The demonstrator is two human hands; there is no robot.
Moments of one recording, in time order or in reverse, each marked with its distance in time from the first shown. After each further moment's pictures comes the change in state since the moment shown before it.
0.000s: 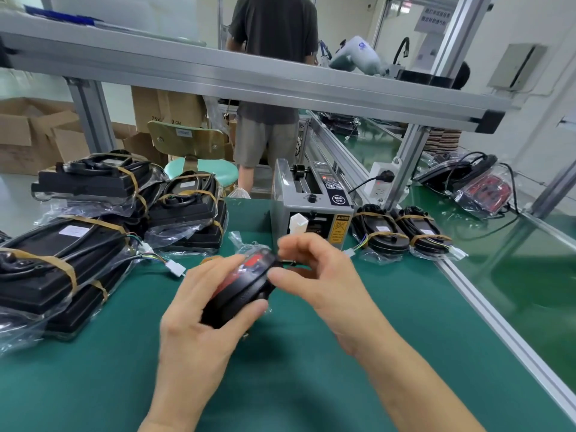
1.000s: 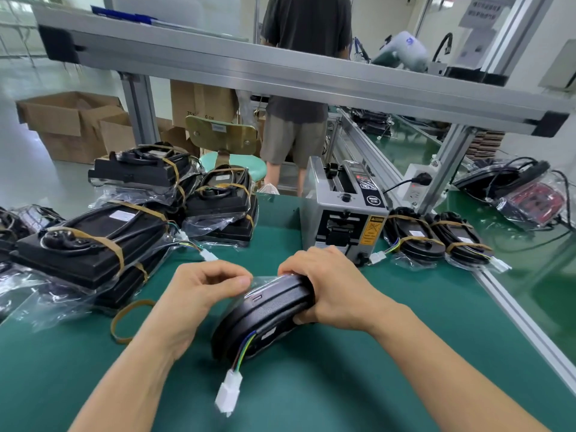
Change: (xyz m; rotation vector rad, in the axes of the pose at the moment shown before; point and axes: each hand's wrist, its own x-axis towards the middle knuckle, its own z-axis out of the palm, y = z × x) left_hand 0.037 -0.028 -0.043 -0.261 -0.202 -0.526; right_hand 0.047 0.029 0.004 -1.087 -0.443 -0.441
